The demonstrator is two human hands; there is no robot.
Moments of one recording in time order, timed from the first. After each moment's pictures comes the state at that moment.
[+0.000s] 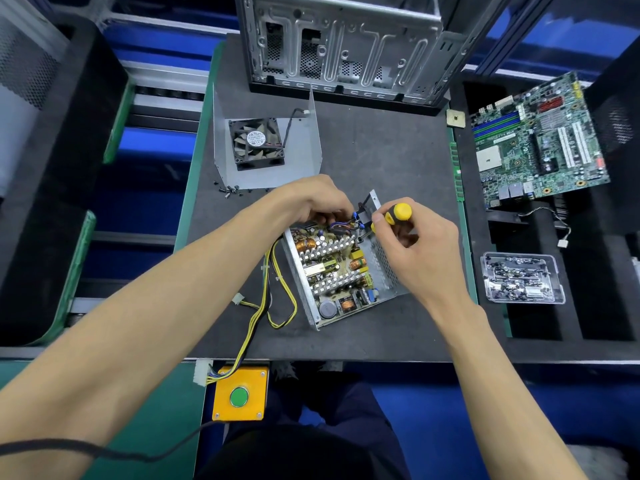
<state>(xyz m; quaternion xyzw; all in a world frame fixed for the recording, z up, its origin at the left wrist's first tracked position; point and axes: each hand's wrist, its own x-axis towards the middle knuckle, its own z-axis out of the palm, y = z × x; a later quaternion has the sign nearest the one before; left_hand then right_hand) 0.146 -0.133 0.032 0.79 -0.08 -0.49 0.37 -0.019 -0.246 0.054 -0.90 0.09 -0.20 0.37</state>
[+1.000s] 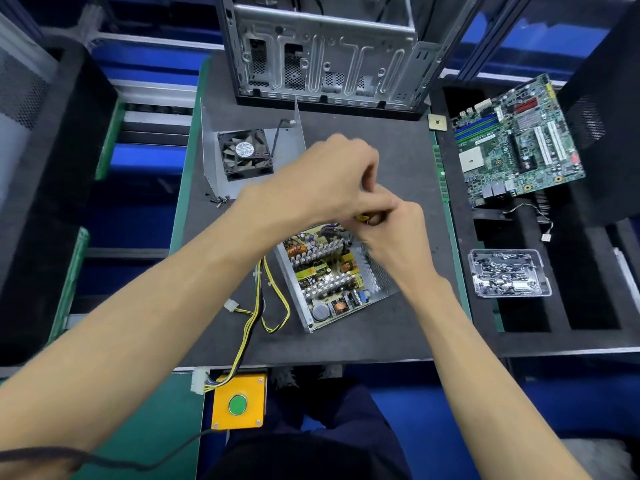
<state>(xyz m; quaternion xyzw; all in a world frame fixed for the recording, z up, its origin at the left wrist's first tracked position) 0.110 -0.123 0.137 0.87 -0.42 -0.13 0.24 0.011 -0.241 0.054 -0.90 0.17 -0.13 0.39</state>
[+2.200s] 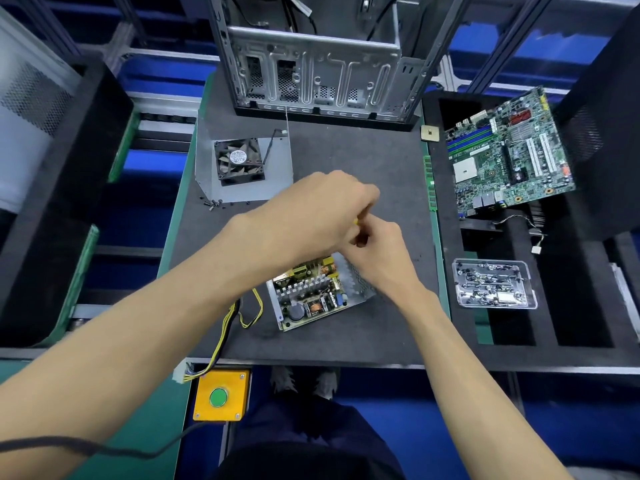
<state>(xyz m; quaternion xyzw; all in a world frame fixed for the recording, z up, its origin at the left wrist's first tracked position) 0.067 -0.137 0.156 0.87 -0.47 -0.12 0.09 -0.009 -0.261 0.051 -0.87 0.10 -0.07 0.48</state>
